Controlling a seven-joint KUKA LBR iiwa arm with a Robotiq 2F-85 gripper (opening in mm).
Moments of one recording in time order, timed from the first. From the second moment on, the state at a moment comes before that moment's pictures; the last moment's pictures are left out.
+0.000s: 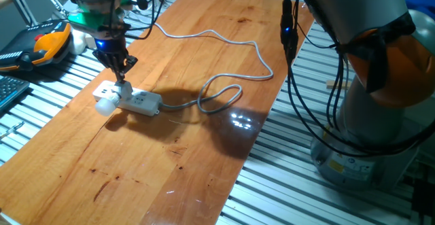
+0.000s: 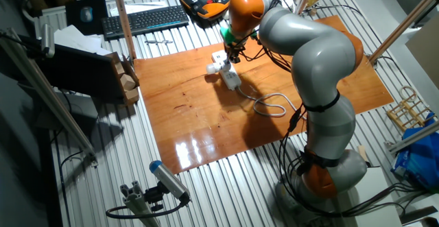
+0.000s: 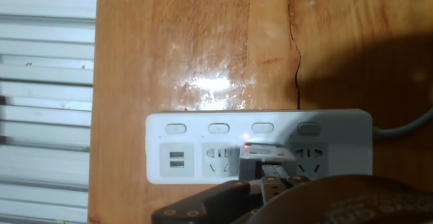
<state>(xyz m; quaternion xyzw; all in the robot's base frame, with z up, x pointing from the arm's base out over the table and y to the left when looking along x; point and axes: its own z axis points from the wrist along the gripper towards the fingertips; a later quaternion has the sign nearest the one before) 0.660 0.106 0.128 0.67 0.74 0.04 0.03</state>
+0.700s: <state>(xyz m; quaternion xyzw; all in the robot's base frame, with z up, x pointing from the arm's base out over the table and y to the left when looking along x) 0.659 0.108 0.123 0.68 0.73 0.05 0.00</state>
